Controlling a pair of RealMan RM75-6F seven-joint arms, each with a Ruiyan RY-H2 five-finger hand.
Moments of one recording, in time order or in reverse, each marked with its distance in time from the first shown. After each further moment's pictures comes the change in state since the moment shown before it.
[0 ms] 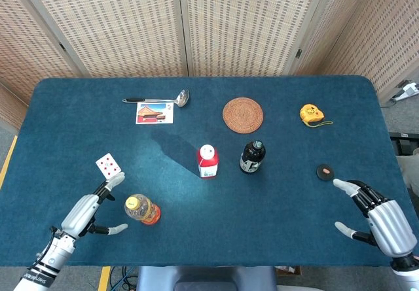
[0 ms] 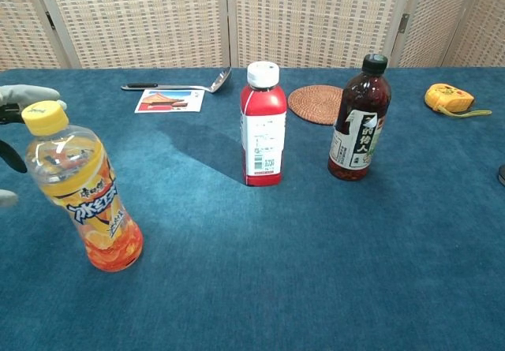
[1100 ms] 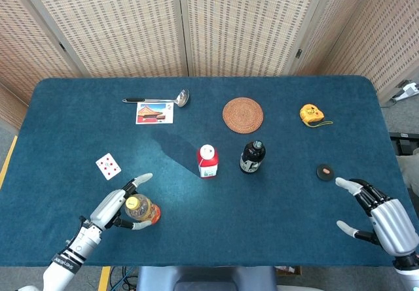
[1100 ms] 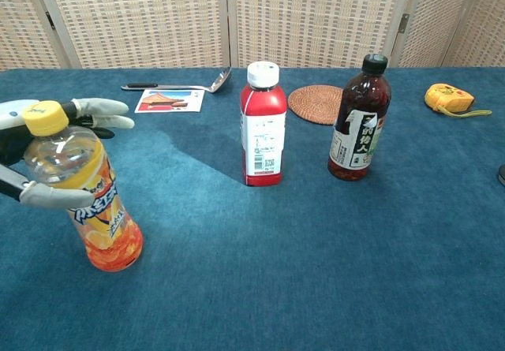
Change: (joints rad) left arm -0.107 -0.132 -0.034 0.031 -0.079 -0.095 -0.043; right arm -0.007 0.010 0.018 0.005 0.000 -0.010 0.031
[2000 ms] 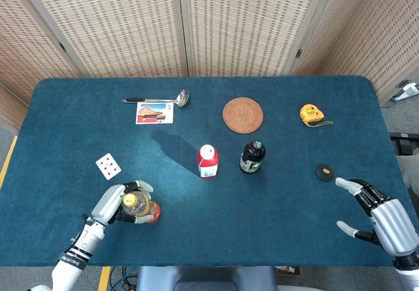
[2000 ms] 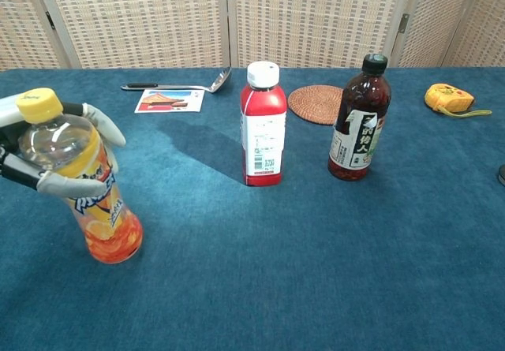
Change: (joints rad) left arm 0.011 -0.092 -0.027 0.045 -0.053 0.086 0.123; right arm -0.004 0.002 0.004 0.002 -0.003 -0.002 0.006
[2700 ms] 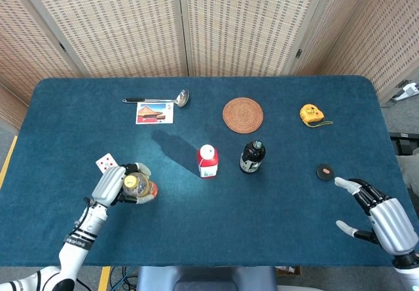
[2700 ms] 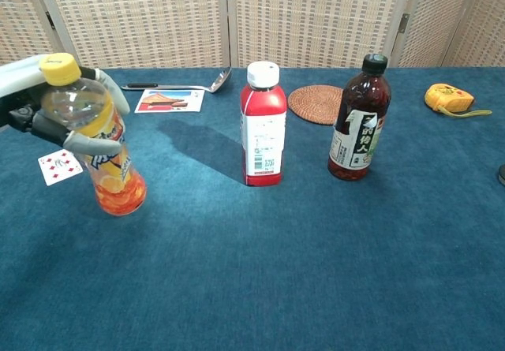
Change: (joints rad) left arm -0.080 -0.043 -0.115 0.083 -0.087 -0.029 0.142; right arm 0.005 -0.003 0.003 -0.001 0.004 -0.017 -0.002
